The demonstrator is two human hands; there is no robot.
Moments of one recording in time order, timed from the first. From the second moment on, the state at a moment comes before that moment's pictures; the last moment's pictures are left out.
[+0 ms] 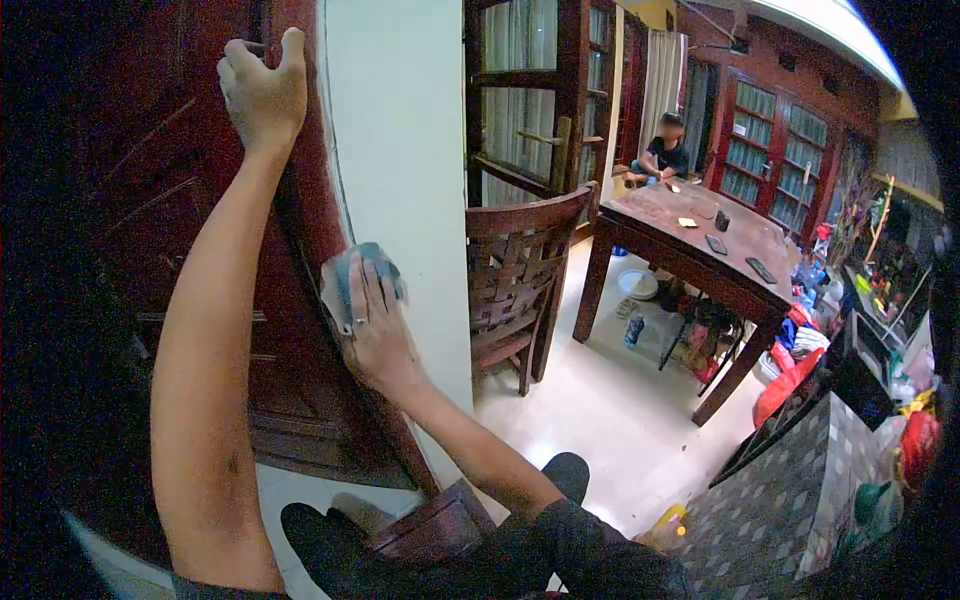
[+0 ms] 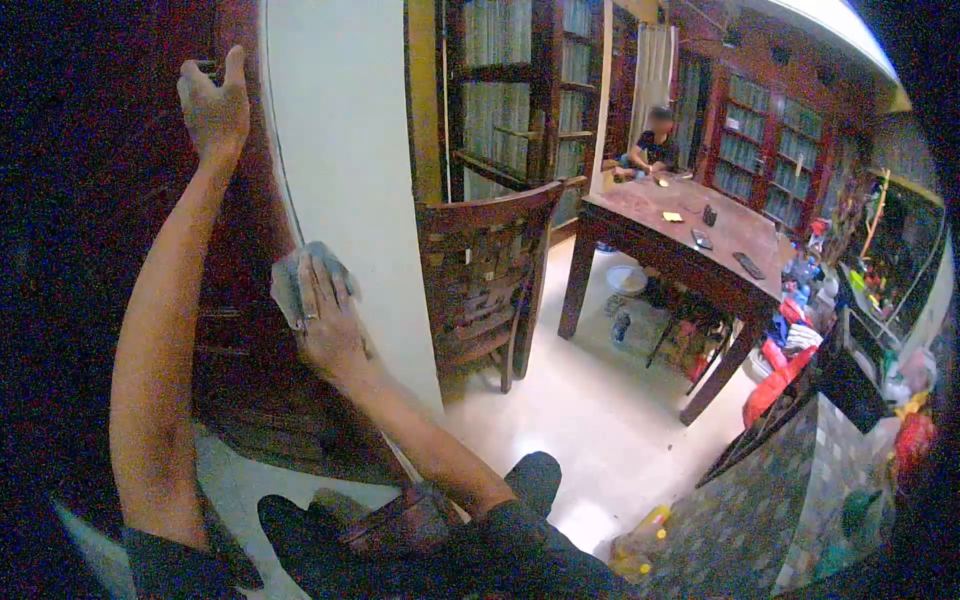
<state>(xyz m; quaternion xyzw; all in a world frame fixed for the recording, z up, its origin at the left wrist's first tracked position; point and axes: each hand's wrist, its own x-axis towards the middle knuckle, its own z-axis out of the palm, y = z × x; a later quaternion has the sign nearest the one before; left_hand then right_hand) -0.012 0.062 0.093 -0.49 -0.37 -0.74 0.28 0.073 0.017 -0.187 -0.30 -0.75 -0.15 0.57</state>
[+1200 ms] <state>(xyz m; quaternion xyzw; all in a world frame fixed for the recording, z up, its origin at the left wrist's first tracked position) 0.002 0.044 0.092 -0.50 -0.36 -0.75 0.25 0.064 0.021 -0.175 -0.32 -0.71 -0.19 0.60</state>
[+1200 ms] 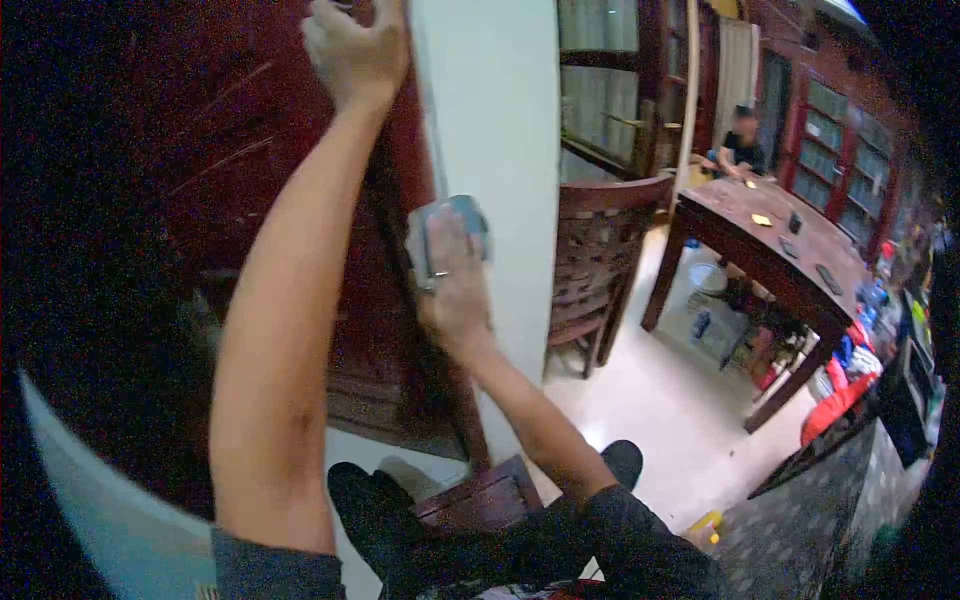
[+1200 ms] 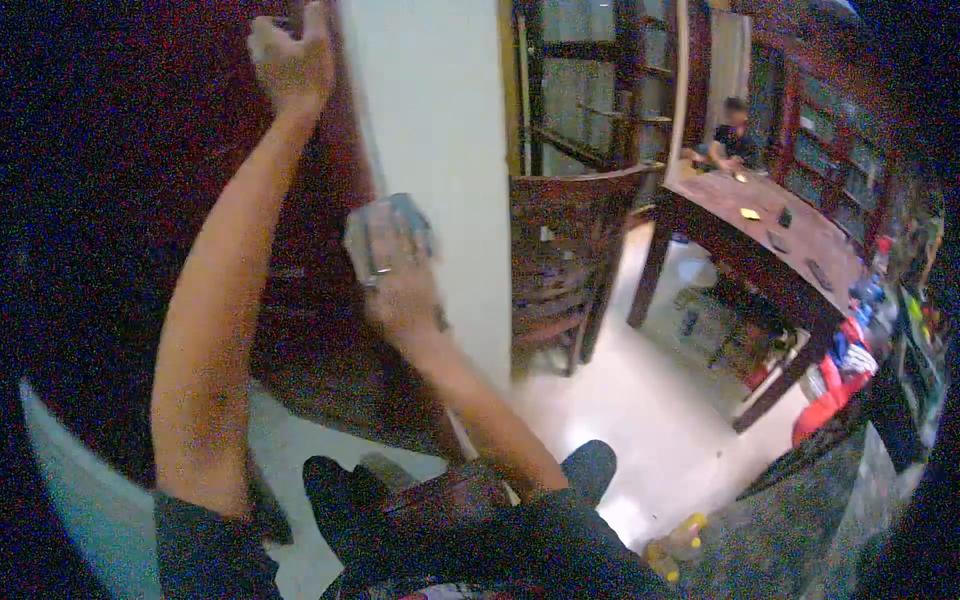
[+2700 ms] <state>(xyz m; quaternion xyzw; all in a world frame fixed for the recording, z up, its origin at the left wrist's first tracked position) -0.010 0.064 0.093 -0.48 -0.37 -0.74 0.28 0.069 0.009 -0.221 -0.33 -0.71 -0.16 0.61</state>
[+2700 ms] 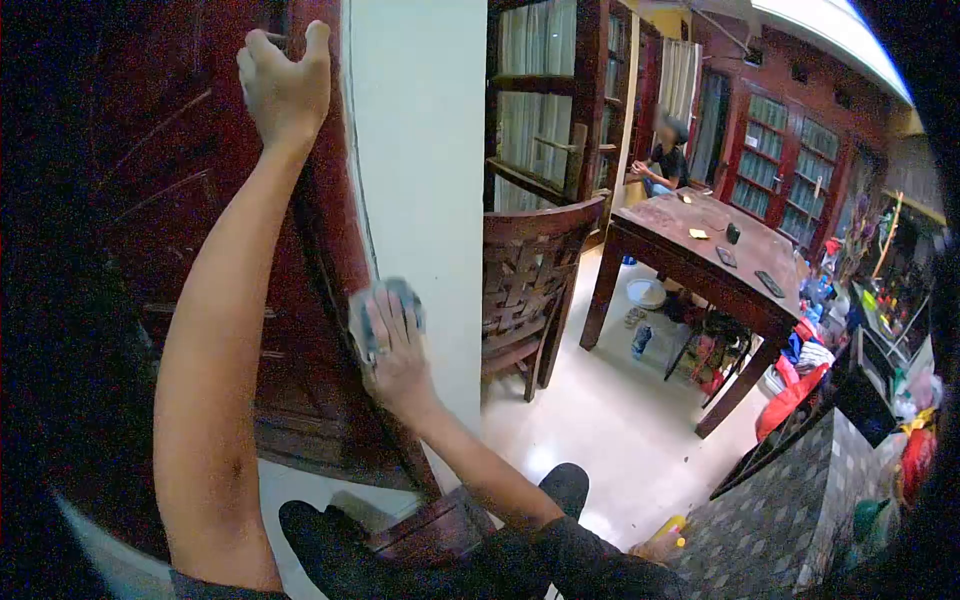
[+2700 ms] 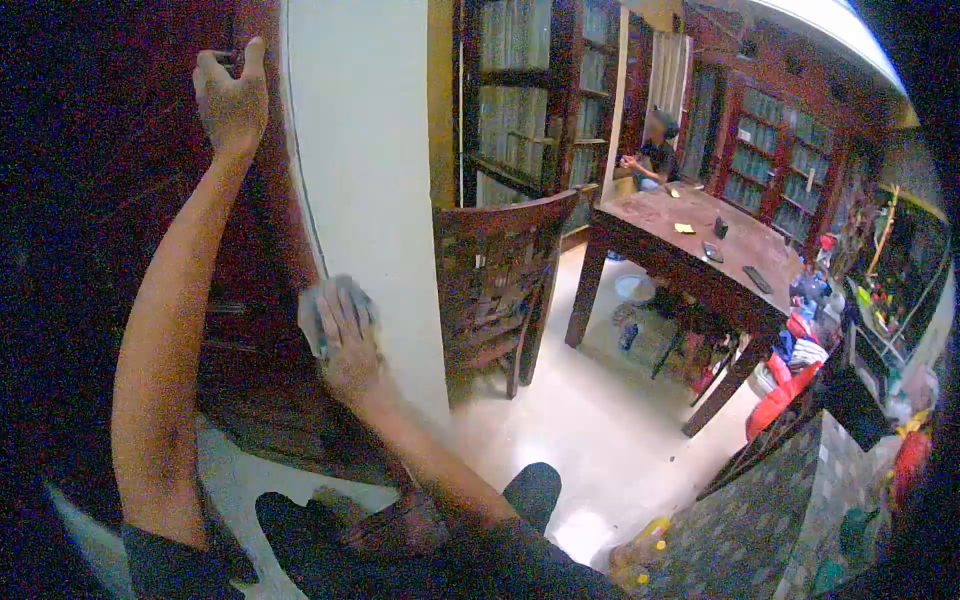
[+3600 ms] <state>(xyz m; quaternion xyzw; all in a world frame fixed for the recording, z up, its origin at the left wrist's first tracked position) -0.084 -0.002 -0.172 -0.57 -0.33 -0.76 0.04 0.087 0.023 0.033 -0.25 -0.65 -0.32 0.65</state>
